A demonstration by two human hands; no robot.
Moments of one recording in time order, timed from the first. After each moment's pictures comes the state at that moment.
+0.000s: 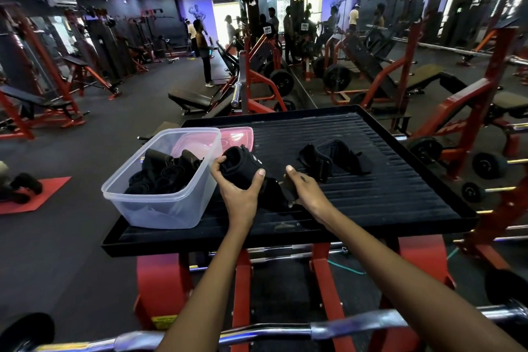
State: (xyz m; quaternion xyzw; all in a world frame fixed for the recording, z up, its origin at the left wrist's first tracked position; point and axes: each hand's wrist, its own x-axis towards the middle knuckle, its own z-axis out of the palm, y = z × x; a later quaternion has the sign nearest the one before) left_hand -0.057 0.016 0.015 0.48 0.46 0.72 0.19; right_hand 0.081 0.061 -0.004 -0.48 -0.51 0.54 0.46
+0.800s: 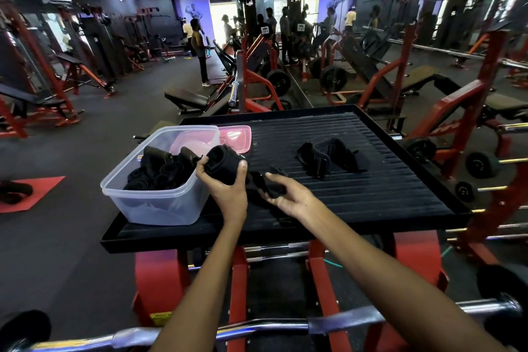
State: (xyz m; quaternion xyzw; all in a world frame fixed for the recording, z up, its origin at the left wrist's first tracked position) left_hand -0.065 0.017 0.017 0.39 0.46 0.78 0.18; right_hand 0.048 0.048 0.011 -0.34 -0.20 0.79 0.47
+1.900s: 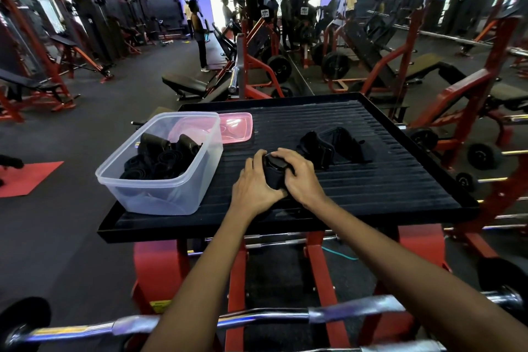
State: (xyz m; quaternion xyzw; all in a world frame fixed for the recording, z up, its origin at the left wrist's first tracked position) left_hand -0.059 0.026 0.006 0.68 0.66 0.29 0.13; right_hand 0.066 0.060 -0.006 -0.43 -0.72 0.22 0.49
